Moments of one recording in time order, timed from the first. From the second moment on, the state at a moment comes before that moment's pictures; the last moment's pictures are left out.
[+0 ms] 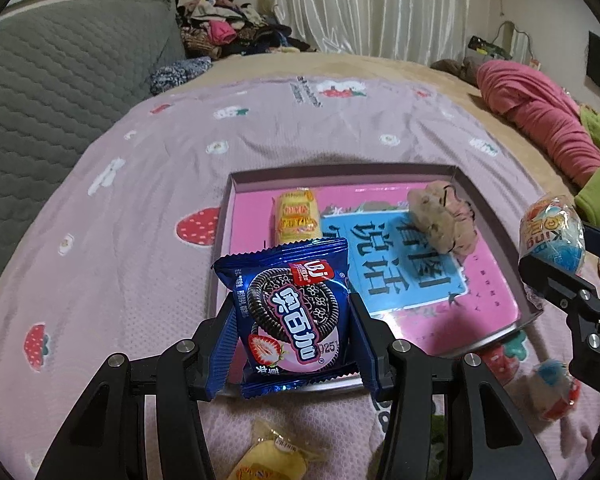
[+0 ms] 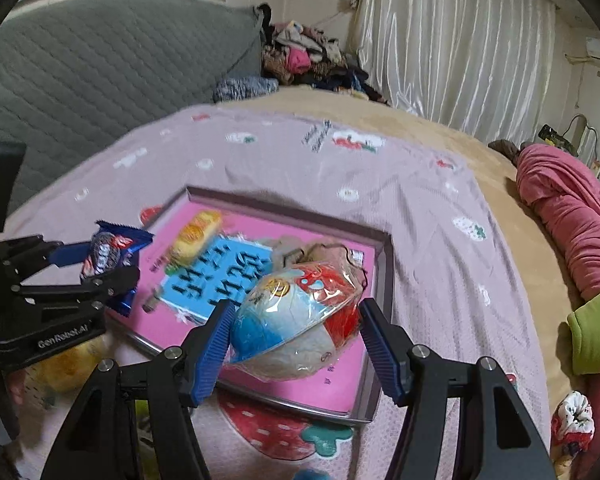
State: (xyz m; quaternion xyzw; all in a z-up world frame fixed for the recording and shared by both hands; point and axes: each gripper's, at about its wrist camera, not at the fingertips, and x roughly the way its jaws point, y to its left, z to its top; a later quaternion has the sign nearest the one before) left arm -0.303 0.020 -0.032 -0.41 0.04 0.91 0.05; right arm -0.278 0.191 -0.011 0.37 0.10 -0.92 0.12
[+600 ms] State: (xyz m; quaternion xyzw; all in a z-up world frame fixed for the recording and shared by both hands) left arm -0.330 0.023 -0.065 -0.47 0.04 0.88 0.06; right arm -0.320 0.189 -0.054 0.46 0.13 -0.87 0.11
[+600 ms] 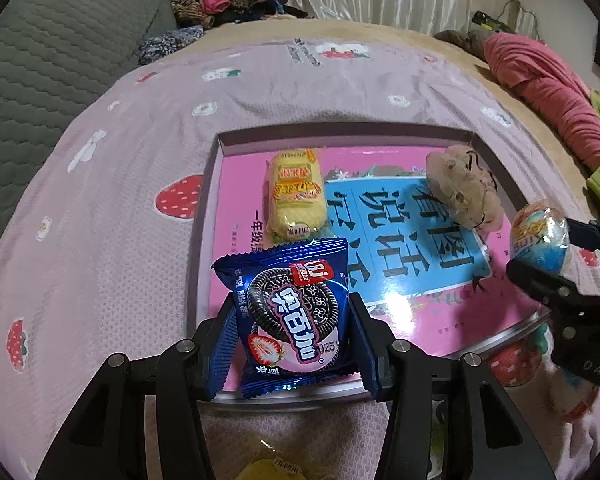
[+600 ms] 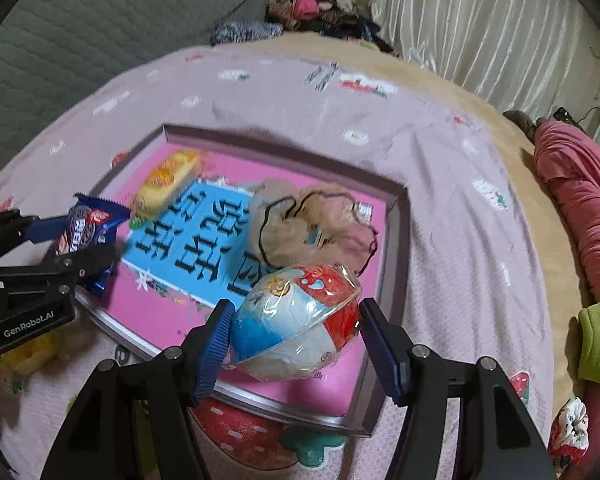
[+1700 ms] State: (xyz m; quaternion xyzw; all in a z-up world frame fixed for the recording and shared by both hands) left arm -0.342 0.025 -0.079 -0.49 0.06 0.87 0.03; right arm -0.344 0.189 -0.076 0.52 0.14 -0.84 0.10
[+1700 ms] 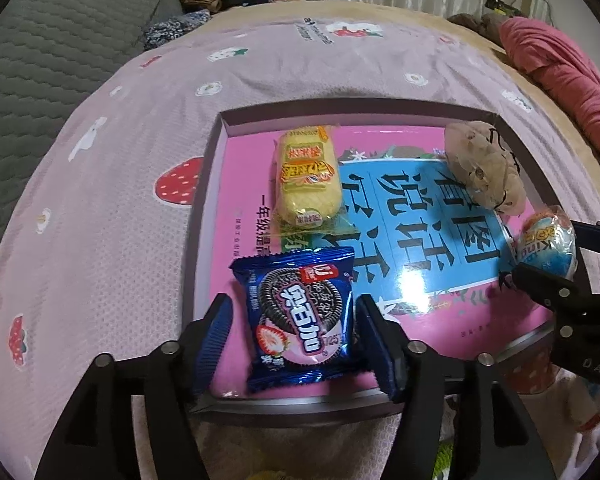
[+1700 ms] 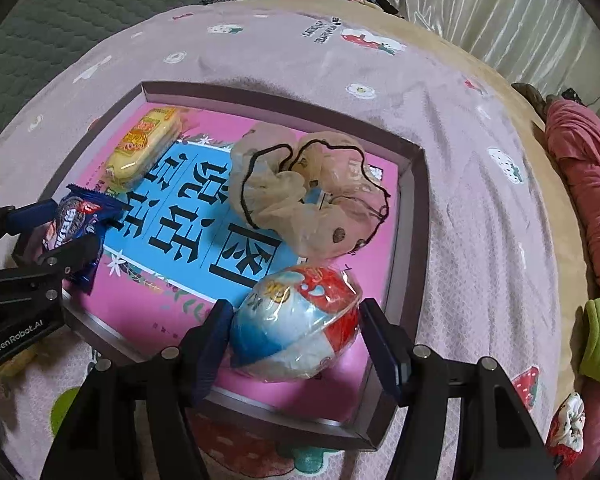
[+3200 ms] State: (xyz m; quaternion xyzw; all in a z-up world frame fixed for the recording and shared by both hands) left arm -0.210 0.013 0.034 -0.43 0.05 0.90 0.03; right arm -0.206 0.212 0.069 0.41 0.12 -0.90 0.09
